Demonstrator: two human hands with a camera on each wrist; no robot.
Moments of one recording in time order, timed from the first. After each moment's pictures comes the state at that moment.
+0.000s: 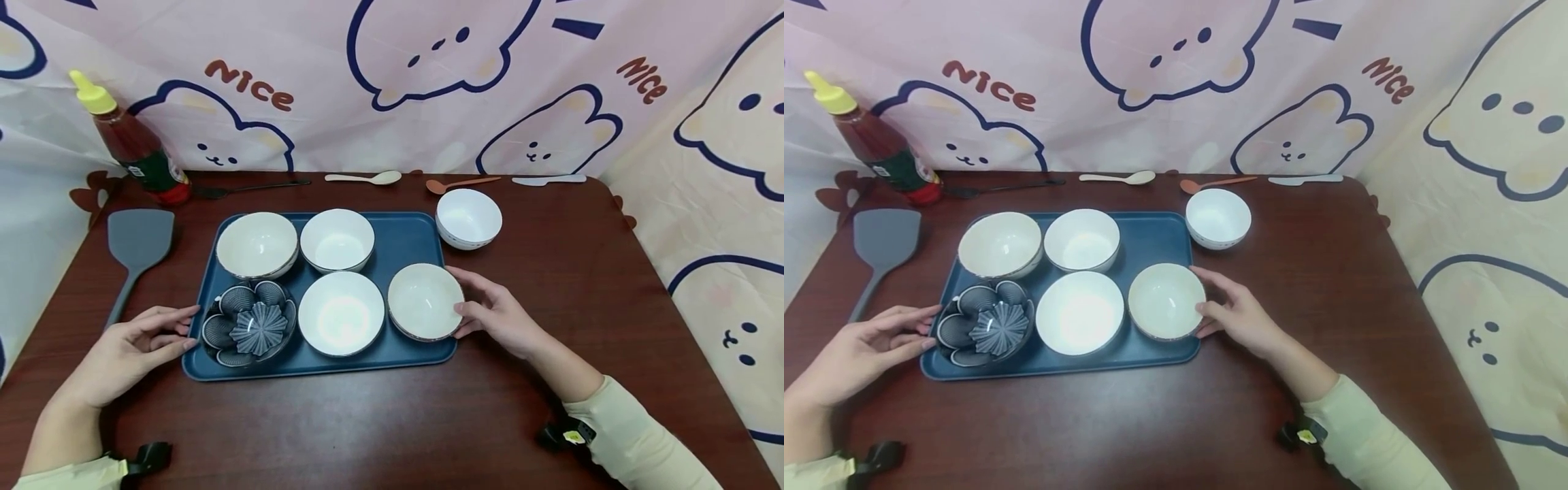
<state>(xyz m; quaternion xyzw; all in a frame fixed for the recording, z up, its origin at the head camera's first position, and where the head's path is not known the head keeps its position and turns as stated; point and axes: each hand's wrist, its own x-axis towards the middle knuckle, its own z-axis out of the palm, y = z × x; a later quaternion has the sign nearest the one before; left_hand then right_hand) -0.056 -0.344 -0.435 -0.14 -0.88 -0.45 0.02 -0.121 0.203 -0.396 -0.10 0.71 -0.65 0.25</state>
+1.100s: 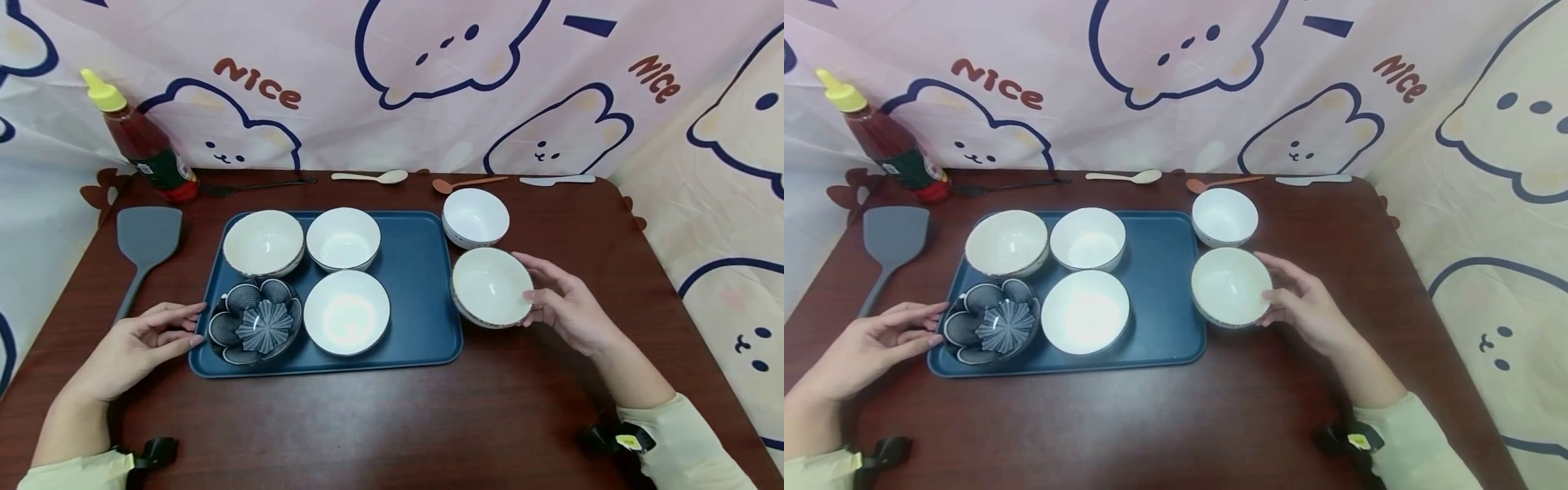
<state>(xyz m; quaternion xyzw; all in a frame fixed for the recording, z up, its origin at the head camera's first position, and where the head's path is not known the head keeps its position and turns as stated) -0.058 -0.346 -0.433 -0.13 -0.88 -0.47 0.00 -0.122 0.277 -0.373 -0.11 0.70 -0.69 0.18</state>
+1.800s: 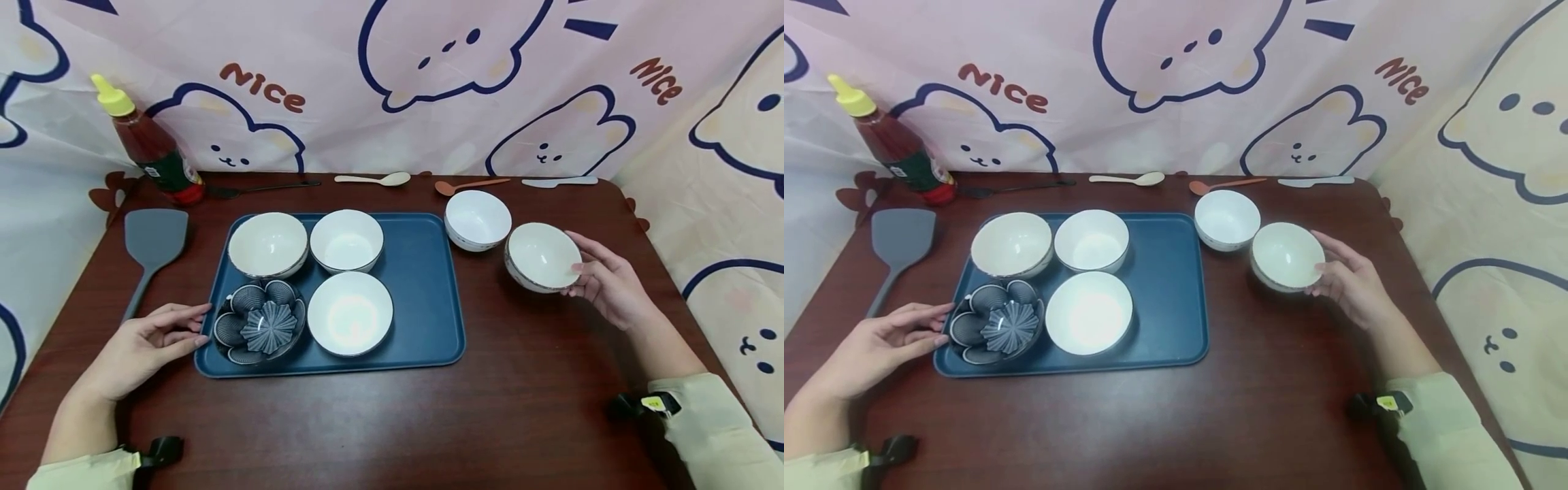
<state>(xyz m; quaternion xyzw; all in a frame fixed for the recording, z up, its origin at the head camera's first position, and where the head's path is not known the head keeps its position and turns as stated) -0.056 -0.343 -0.430 -0.12 -0.87 -0.47 0.00 -0.157 0.350 -0.383 -0.09 0.61 -0.77 0.14</state>
